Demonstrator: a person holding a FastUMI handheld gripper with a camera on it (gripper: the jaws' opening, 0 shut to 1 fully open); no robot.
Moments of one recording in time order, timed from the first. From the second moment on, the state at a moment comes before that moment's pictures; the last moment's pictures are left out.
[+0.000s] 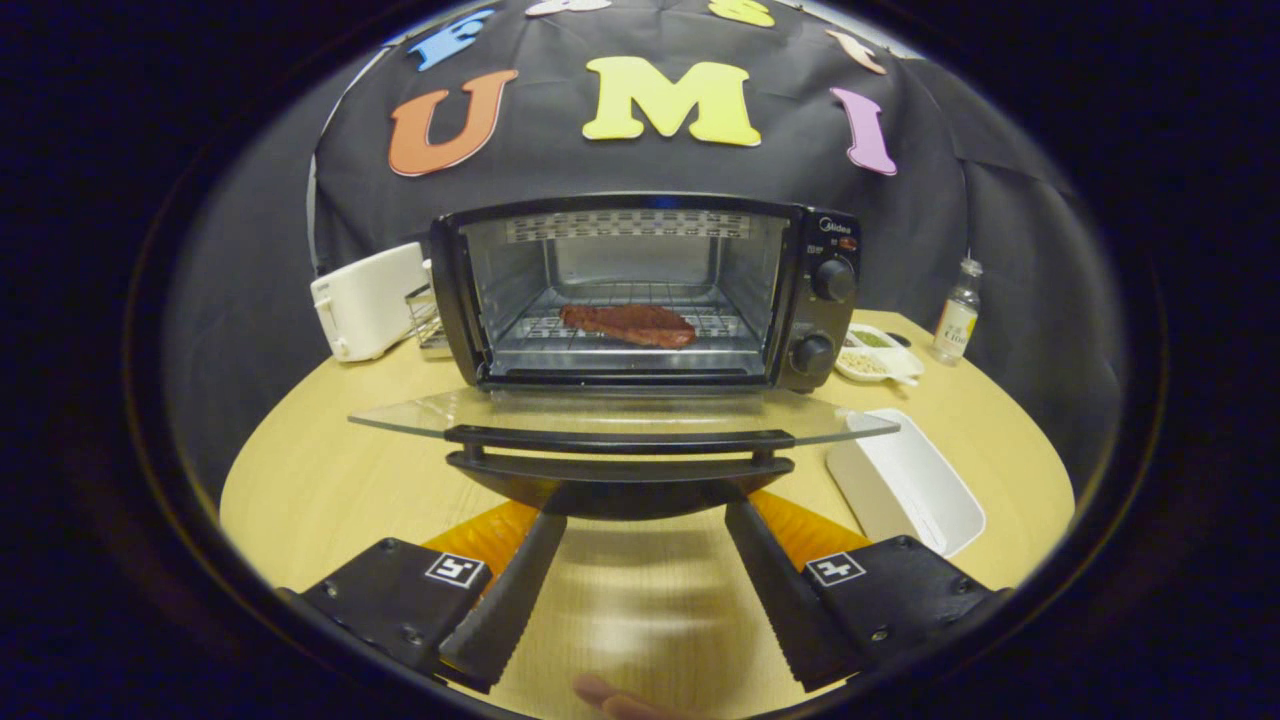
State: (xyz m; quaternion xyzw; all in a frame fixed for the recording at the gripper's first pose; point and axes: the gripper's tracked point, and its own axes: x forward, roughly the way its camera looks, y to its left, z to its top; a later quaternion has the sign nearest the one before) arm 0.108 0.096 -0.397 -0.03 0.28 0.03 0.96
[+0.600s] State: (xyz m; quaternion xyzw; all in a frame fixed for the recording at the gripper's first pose) arm 0.165 0.097 -0.312 -0.05 0.21 0.03 0.98
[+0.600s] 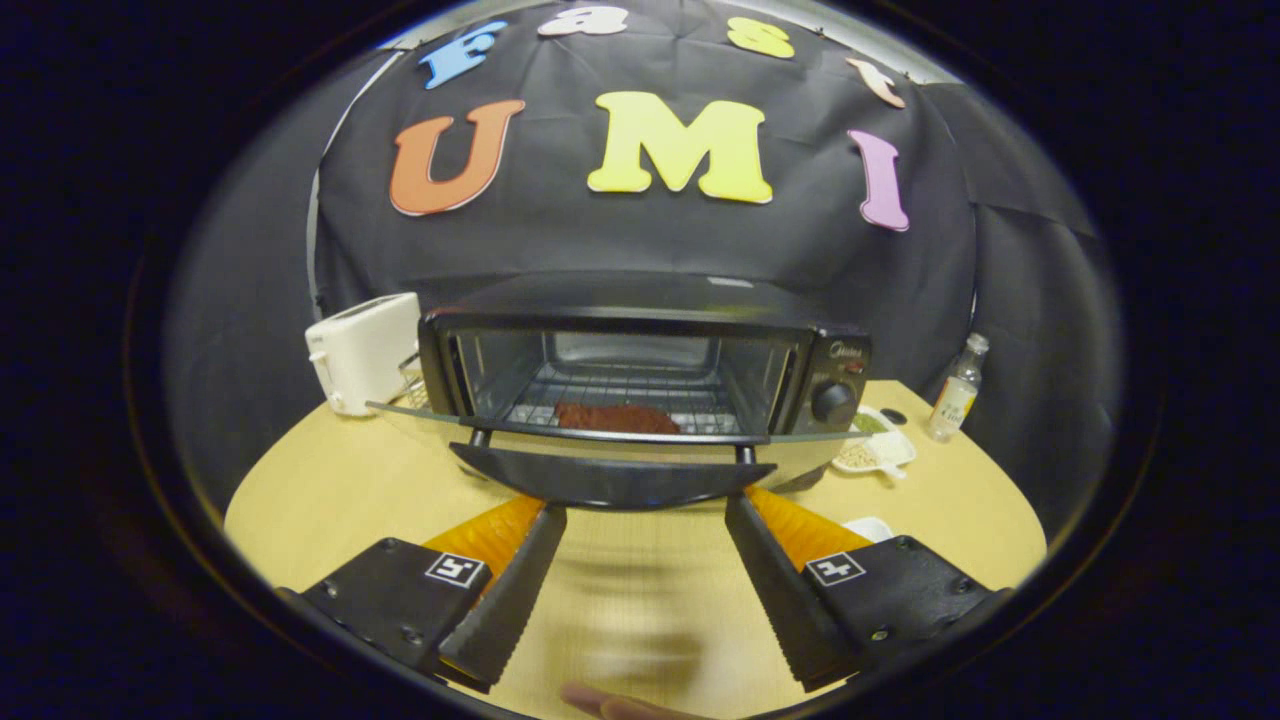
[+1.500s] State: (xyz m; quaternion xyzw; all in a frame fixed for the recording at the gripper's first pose) arm -0.025 0.033 -0.038 -0.02 0.02 0.05 1.00
